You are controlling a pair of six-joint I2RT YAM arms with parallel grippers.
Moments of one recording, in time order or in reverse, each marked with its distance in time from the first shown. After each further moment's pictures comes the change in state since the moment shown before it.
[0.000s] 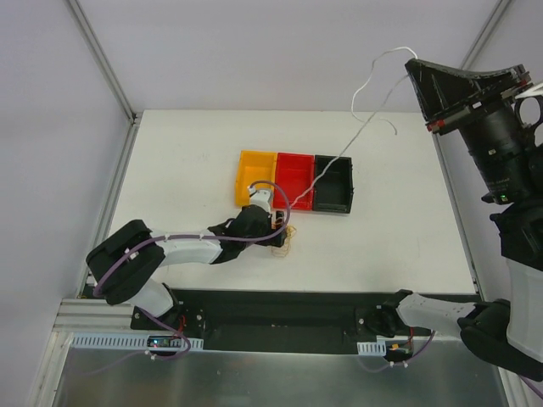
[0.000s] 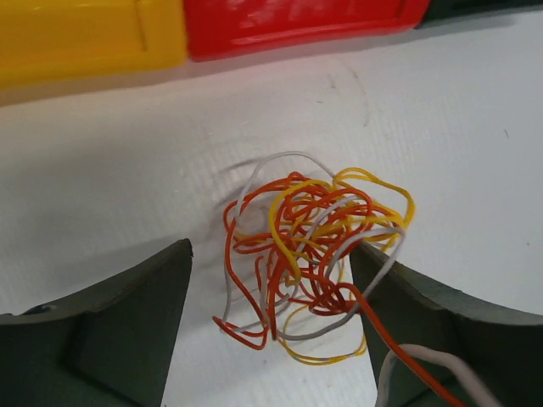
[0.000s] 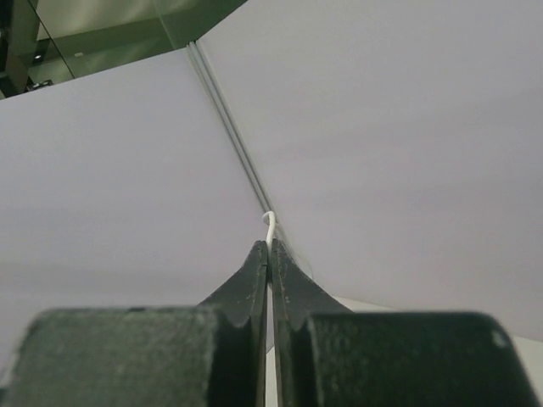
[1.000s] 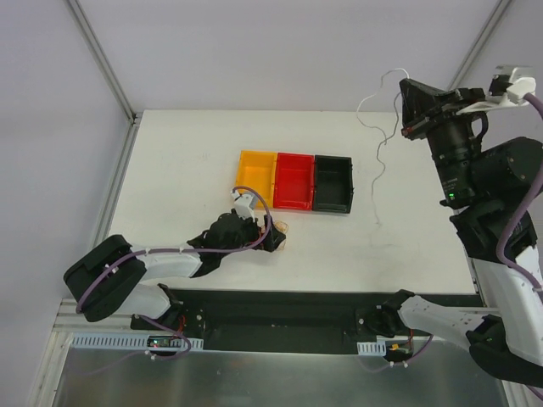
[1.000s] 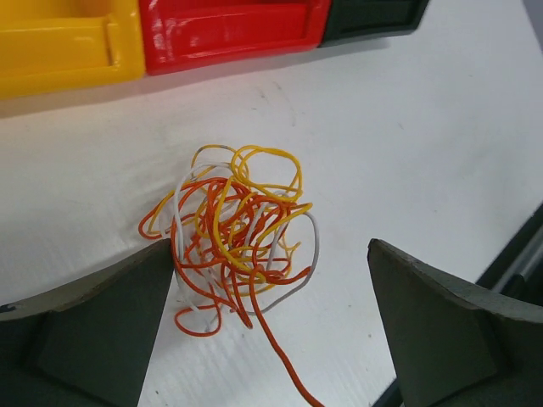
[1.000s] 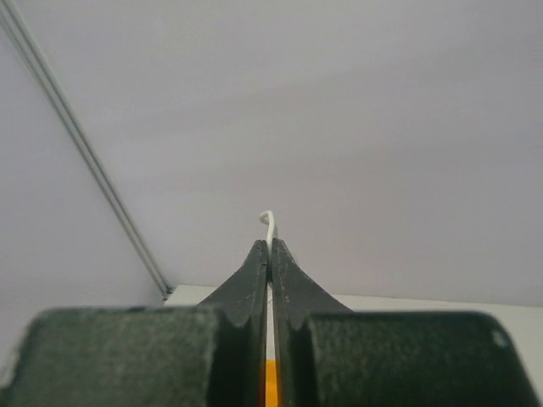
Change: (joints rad) left arm 0.076 -0.150 -0.244 0.303 0.165 -0.018; right arm 0.000 -0.100 -0.346 0.188 0.267 -0.261
